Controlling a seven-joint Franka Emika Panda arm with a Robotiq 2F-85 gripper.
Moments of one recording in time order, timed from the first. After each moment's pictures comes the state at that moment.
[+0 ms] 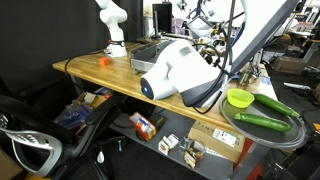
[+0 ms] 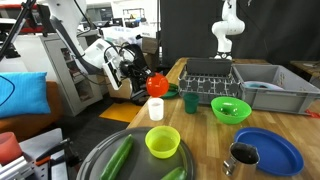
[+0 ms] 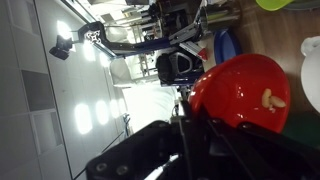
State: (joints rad) arm 0.48 0.75 0.18 -1.81 -1.32 1.33 1.27
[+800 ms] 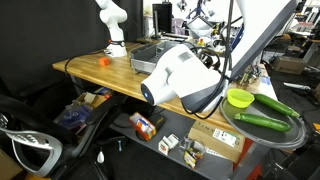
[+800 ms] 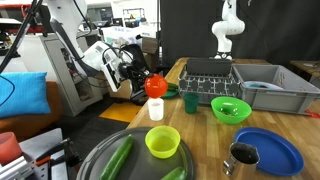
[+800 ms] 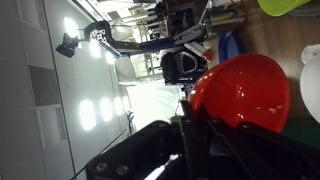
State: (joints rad) arm 0.48 0.77 0.20 -1.81 -1.33 1.29 1.27
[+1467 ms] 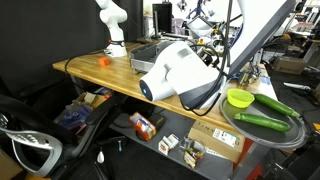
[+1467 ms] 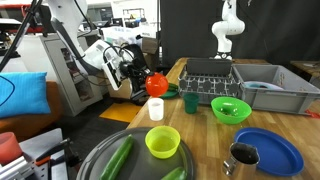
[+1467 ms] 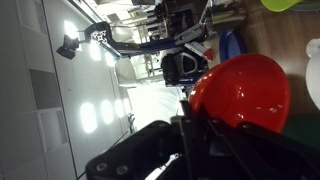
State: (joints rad) arm 0.47 0.77 0.20 -1.80 -1.33 1.29 1.27
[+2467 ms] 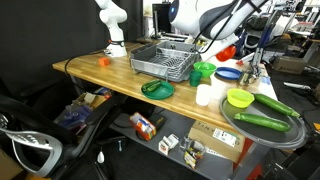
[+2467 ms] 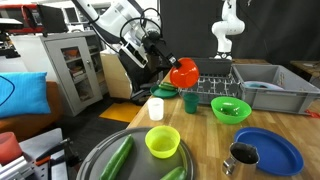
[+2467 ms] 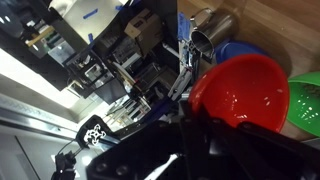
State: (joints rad) arm 0.19 0.47 0.16 -1.86 -1.10 1.57 1.51
